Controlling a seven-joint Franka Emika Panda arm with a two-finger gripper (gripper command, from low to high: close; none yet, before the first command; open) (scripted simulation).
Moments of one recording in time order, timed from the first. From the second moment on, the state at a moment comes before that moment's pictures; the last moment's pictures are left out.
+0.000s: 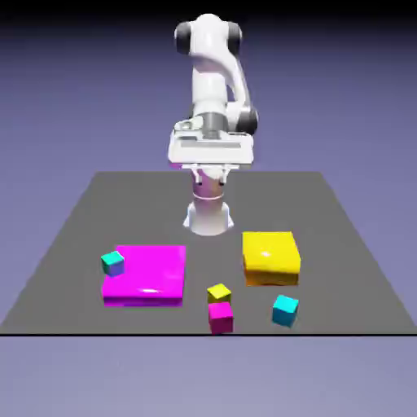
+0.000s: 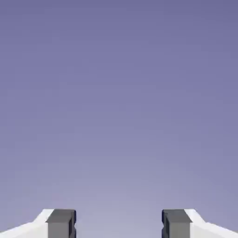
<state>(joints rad) 0.03 -0.53 -0.01 -2.79 -0.01 3.01 0.72</state>
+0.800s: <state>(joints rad) 0.27 0.29 -0.16 -2.43 -0.11 2.50 0.40</state>
